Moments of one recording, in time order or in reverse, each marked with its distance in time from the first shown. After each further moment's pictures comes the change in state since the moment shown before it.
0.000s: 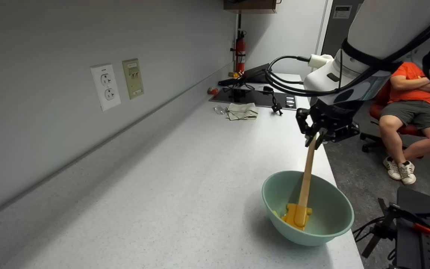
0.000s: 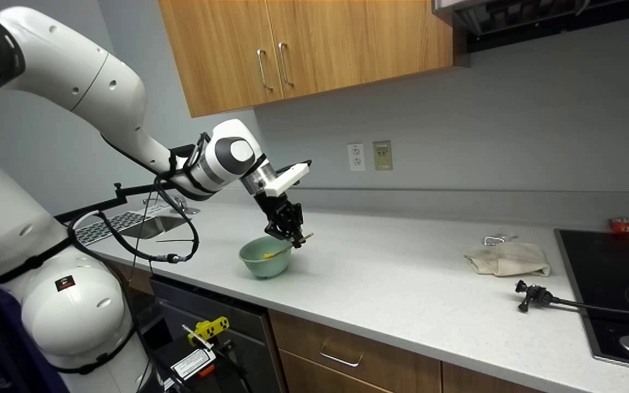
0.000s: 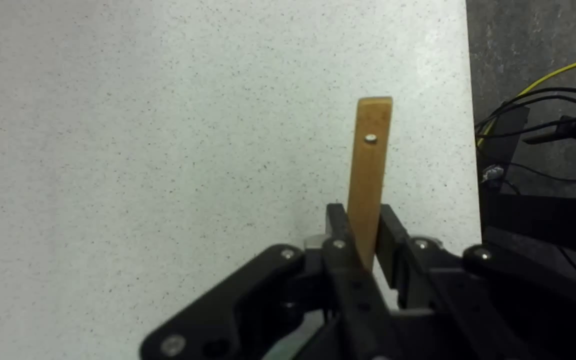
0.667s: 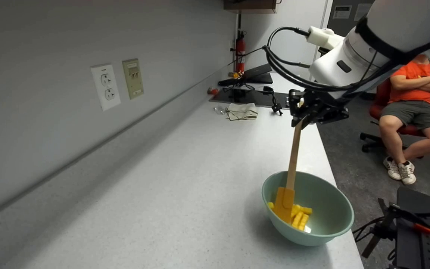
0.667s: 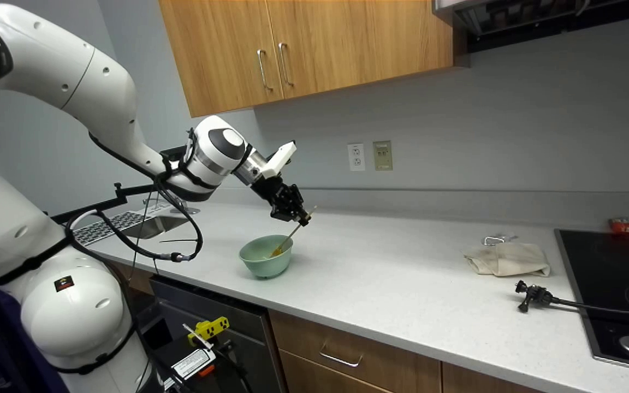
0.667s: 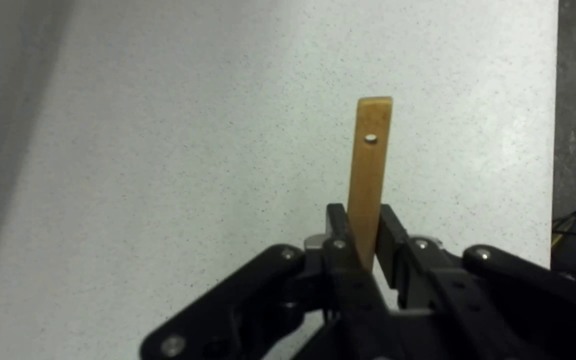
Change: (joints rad) arm -0.012 -0.037 0.048 0.020 -0.307 0.074 0.103
